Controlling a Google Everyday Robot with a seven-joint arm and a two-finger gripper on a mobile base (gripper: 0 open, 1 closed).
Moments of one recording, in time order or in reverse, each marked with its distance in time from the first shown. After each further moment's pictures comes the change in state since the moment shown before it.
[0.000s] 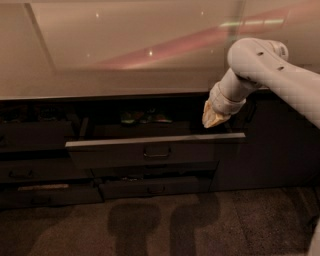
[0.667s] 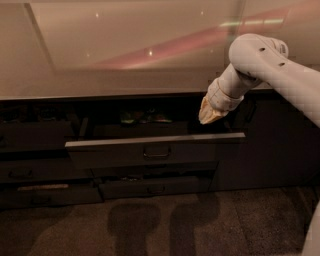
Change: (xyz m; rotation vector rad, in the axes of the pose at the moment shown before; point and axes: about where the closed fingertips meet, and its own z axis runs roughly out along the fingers) arm -0.008 -0.014 -0.002 0.026 -0.058 -0.013
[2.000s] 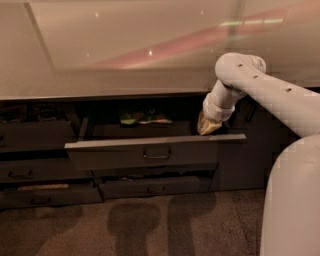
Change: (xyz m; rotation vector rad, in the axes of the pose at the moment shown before) arm 0.031 0.015 0.073 -0.153 0.023 0.067
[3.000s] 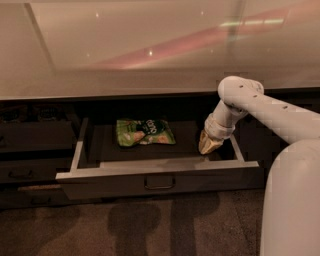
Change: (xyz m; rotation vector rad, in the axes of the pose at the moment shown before) arm 0.011 0.041 0.062 -0.094 -0.098 -0.015
